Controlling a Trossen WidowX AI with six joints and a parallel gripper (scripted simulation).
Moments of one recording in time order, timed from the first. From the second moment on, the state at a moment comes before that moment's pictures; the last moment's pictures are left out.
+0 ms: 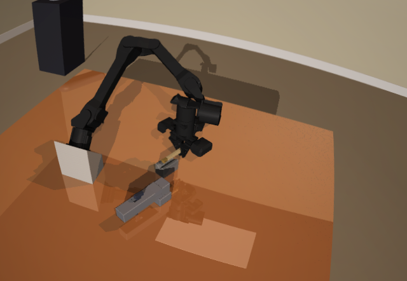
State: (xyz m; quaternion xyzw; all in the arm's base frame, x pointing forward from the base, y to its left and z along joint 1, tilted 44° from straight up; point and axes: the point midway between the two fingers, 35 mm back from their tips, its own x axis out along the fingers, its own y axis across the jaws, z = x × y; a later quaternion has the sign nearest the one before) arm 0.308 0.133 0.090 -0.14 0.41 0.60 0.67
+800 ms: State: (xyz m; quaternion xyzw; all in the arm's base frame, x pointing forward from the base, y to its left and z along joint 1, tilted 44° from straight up) arm 0.287 0.151 0.095 -0.14 0.41 0.60 0.67
